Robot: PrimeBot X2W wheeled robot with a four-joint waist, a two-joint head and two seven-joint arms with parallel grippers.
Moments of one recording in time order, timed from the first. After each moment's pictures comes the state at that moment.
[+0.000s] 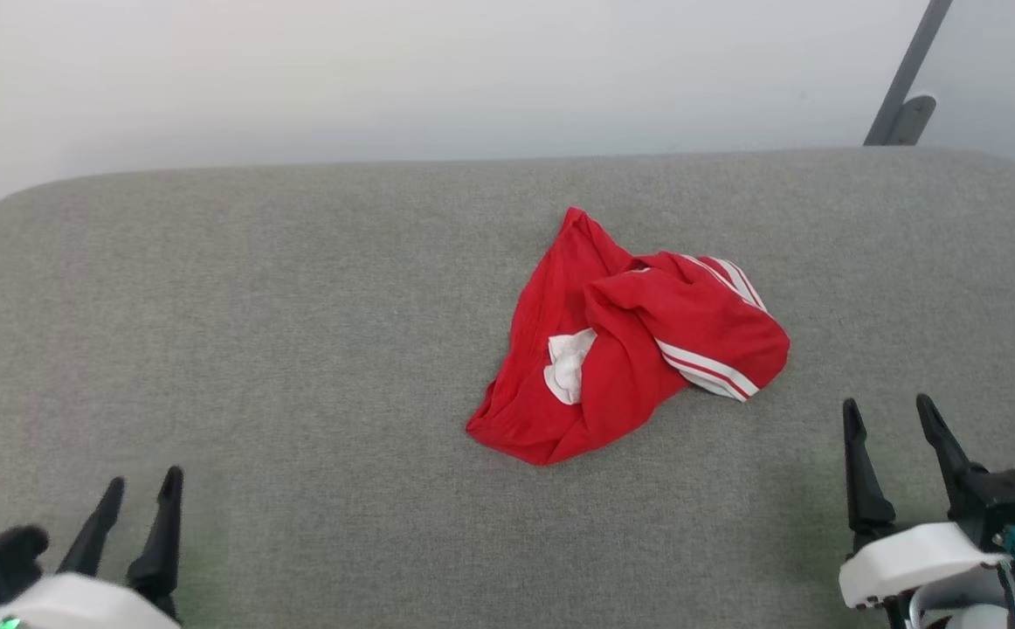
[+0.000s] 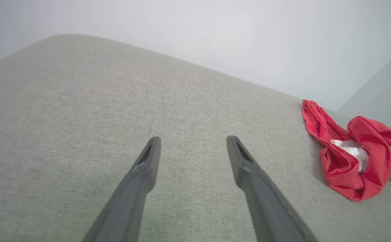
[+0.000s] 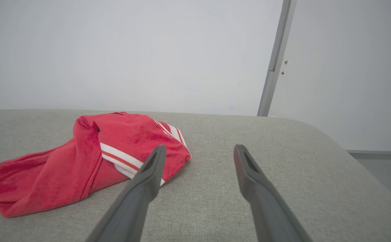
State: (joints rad) left arm -0.05 0.47 -0.20 0.41 -0.81 -0.13 -0.26; right arm -0.05 -0.05 -0.15 0.25 0.03 0.13 -0.26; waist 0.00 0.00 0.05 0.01
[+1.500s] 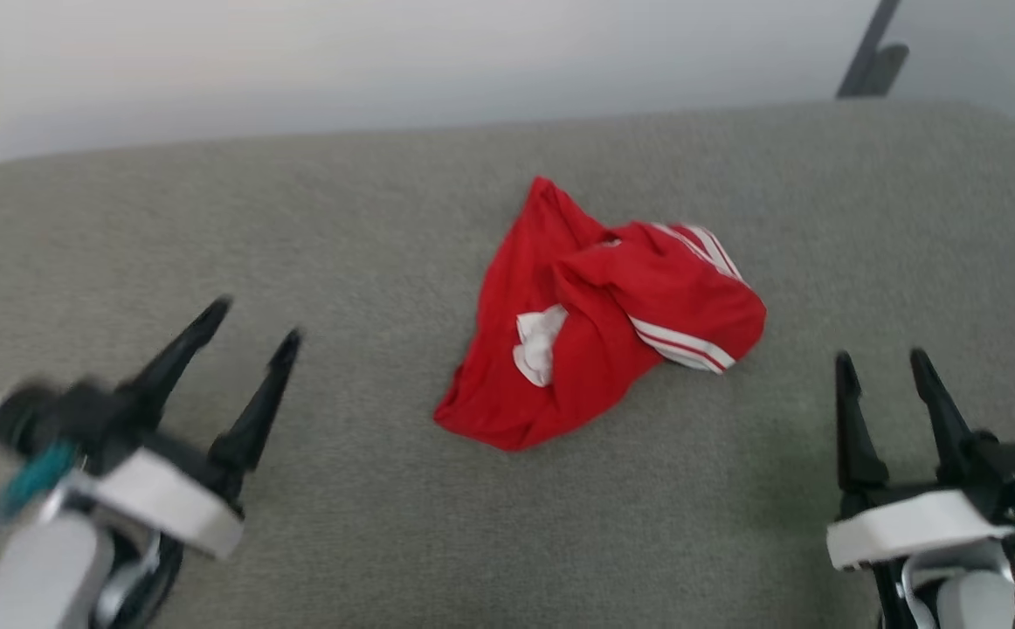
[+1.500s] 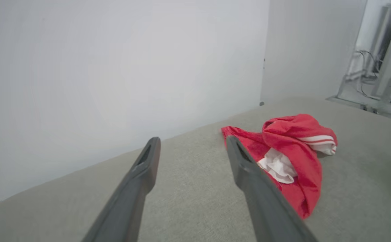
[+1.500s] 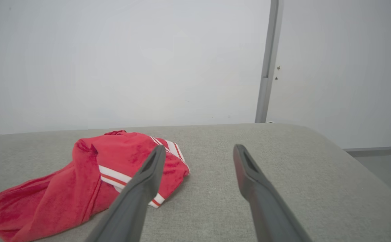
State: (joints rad) left arm -0.17 0.57 -0.32 0.06 -0.49 -0.13 -0.26; right arm -0.06 -0.05 -0.11 0.16 0.11 0.13 -0.26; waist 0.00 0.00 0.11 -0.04
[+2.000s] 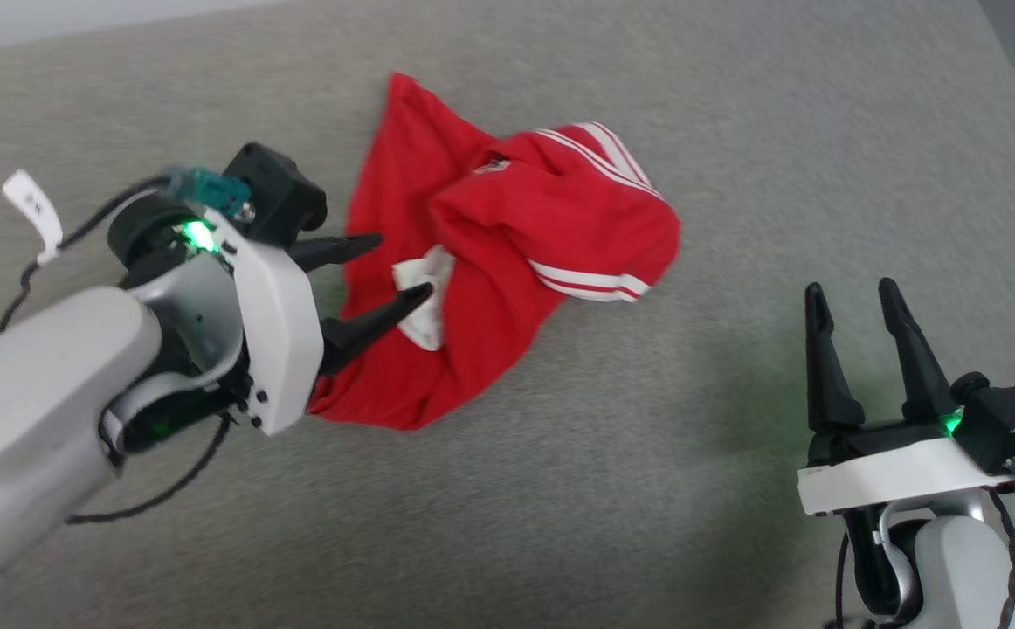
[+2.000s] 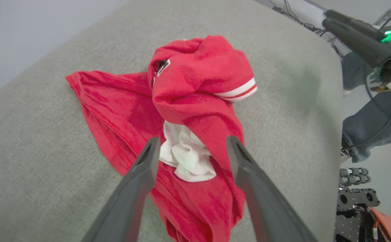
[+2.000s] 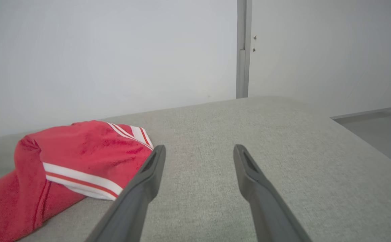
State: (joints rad) left arm -1.02 0.82 -1.17 0.07 -1.11 -0.13 0.23; right arm -0.17 -0.05 -0.02 0.13 0.24 0.13 -0.26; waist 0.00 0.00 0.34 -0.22
